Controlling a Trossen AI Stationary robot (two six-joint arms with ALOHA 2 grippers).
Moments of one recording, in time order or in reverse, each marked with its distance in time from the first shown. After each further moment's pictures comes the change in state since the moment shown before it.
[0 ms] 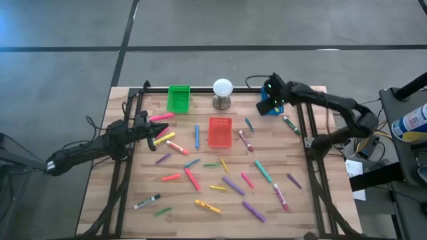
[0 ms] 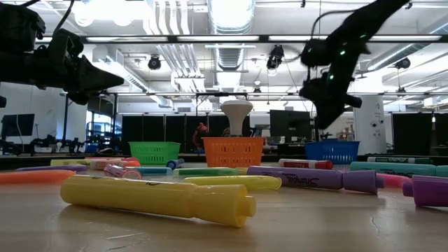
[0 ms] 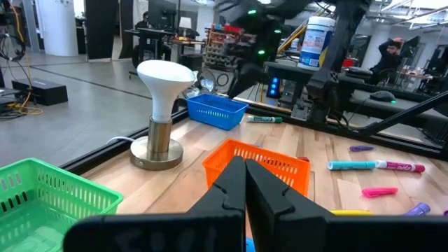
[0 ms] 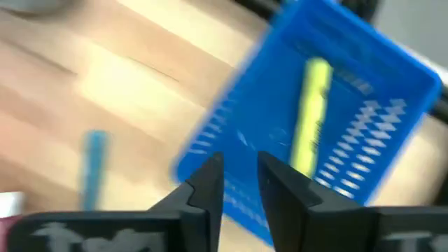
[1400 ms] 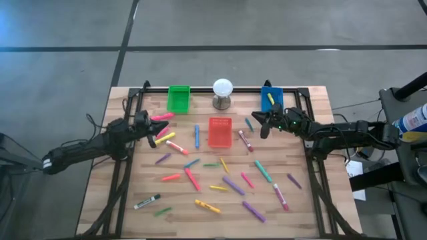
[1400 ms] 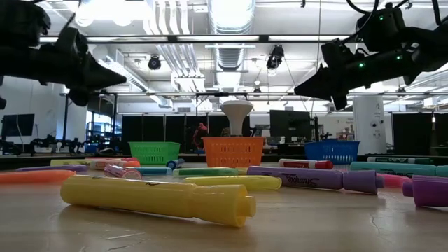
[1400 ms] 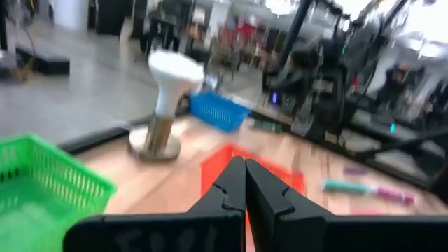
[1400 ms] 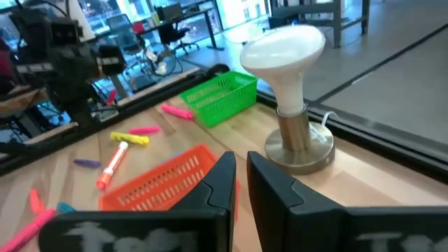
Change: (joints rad) left arm 0.000 0.128 0.058 0.011 -0.013 -0.147; right arm 0.331 -0.310 -0.649 1.257 -0.076 0.026
